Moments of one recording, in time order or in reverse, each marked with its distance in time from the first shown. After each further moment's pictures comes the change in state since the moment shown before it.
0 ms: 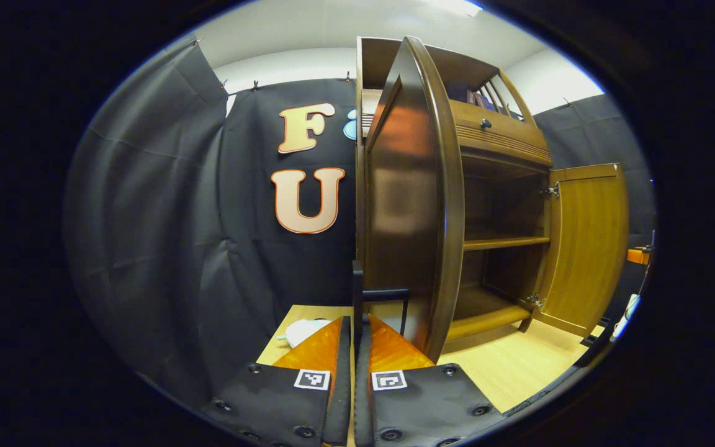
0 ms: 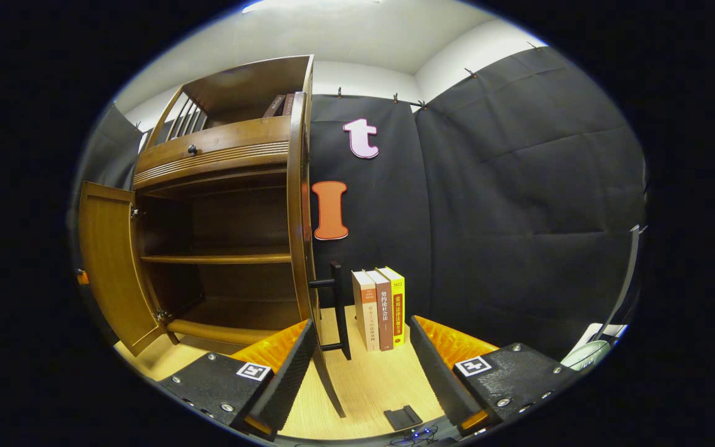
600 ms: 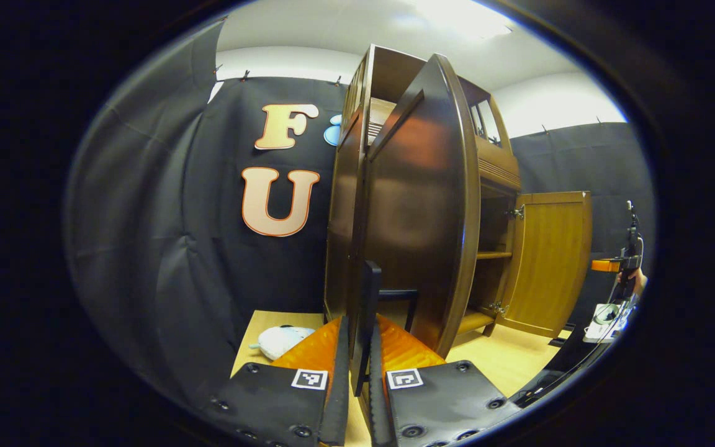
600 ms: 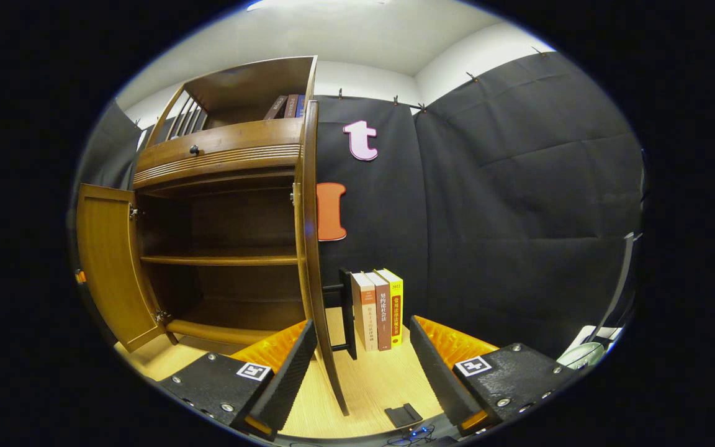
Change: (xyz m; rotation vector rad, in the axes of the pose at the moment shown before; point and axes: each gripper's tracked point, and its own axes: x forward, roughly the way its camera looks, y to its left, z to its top) left arm -0.002 0.033 -0.001 -0.080 -0.046 -0.200; right arm -0.010 0.010 0.009 -0.020 0.003 -0.026
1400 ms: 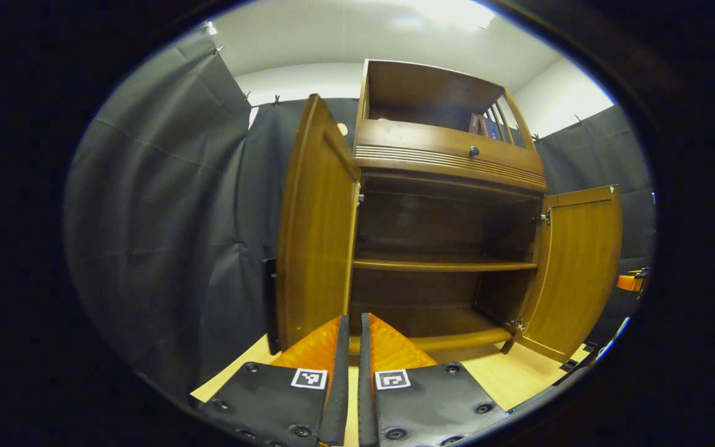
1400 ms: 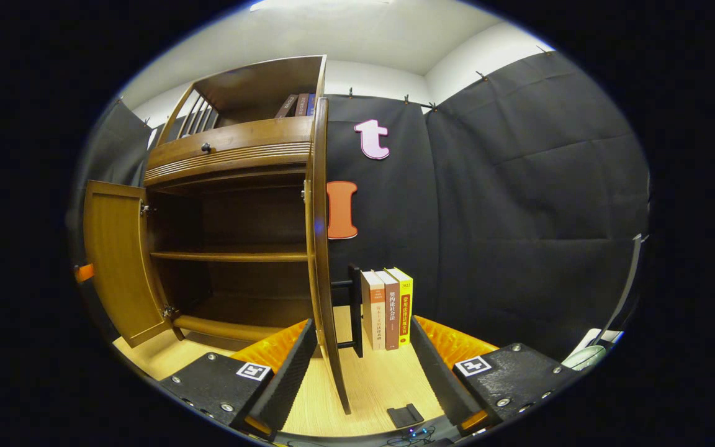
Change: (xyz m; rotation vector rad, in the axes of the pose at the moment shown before) left arm -0.025 -0.133 0.015 0.046 -0.095 0.345; right arm 0.003 0.005 -0.009 -0.009 0.003 0.073
